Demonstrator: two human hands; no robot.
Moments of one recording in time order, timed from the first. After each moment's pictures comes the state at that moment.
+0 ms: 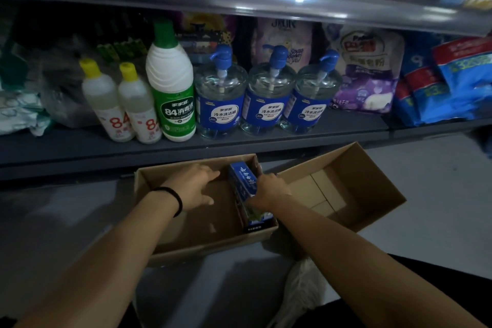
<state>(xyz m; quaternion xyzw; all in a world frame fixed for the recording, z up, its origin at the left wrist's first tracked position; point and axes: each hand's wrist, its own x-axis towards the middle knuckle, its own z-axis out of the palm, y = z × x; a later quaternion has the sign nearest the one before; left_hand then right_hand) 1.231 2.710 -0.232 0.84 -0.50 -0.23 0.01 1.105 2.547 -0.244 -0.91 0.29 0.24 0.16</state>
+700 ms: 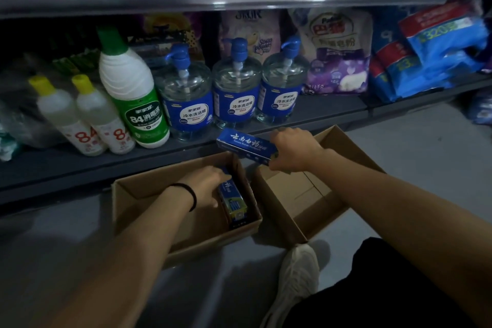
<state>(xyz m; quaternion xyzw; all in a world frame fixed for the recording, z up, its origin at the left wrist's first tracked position) 1.200 2.647 -0.240 0.78 -0.58 -0.24 -0.05 1.073 2.460 -0.159 -0.98 0.17 0.13 0.01</state>
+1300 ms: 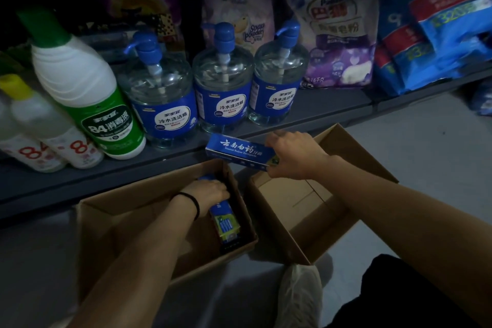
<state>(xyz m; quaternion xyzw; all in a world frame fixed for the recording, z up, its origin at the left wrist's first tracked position) 1.215 2.592 -0.305 0.69 -0.66 -0.23 -0.17 1.085 2.420 -0.197 -0.98 0.14 0.11 0.02</state>
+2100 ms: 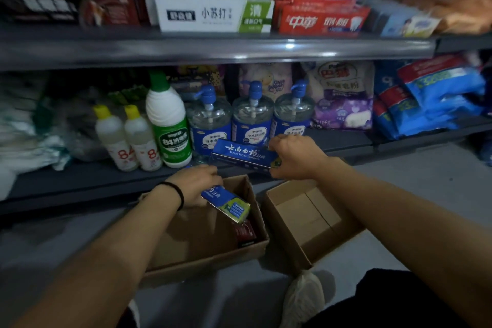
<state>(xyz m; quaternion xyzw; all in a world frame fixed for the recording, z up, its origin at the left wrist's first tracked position) 1.222 2.689 -0.161 0.77 -0.62 -0.12 -0.07 1.077 2.480 -0.096 -0.99 0.09 0.04 -0.03</state>
